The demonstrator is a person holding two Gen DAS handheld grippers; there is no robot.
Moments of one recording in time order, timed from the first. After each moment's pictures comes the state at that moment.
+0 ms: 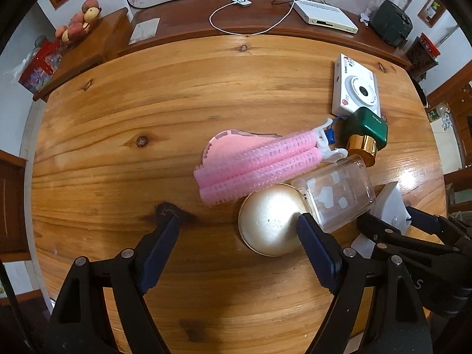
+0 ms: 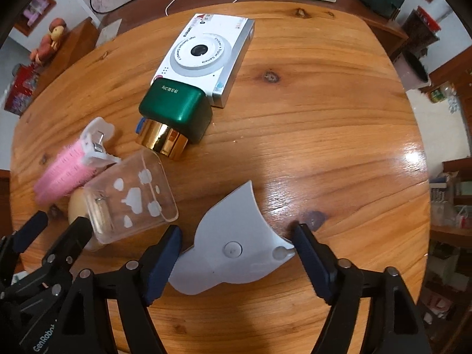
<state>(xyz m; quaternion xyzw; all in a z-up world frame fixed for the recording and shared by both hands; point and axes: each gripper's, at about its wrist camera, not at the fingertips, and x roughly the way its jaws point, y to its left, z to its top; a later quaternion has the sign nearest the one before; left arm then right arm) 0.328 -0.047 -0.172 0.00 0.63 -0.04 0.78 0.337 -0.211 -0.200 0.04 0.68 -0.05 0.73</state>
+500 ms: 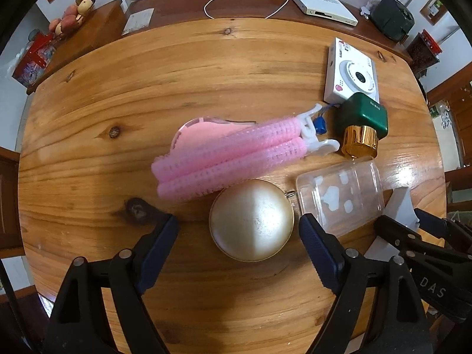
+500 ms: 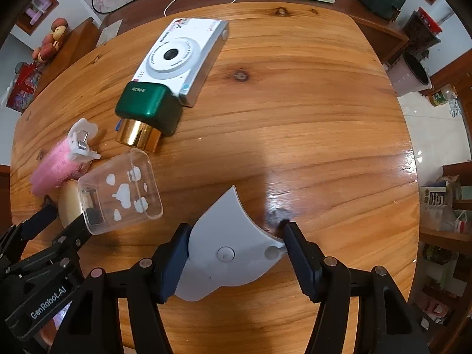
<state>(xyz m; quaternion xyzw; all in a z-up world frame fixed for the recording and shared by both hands) 0.329 -0.063 -0.187 0.00 0.65 -0.04 0.76 0.325 -0.239 -0.198 0.04 0.68 -0.03 0.73</state>
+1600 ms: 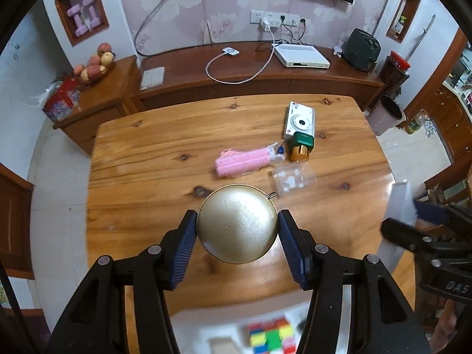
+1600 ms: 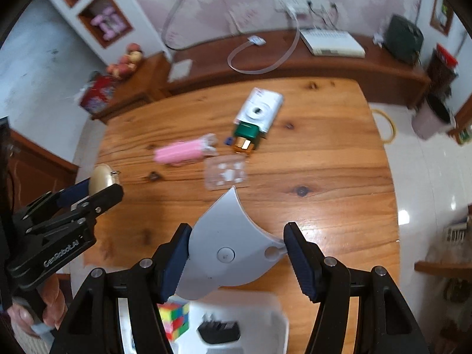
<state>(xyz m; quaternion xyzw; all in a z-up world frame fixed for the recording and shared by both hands) 0.221 -0.028 -0.037 0.02 0.54 -0.06 0.84 0.216 -0.229 -0.047 0.06 0.57 0.09 0.81</state>
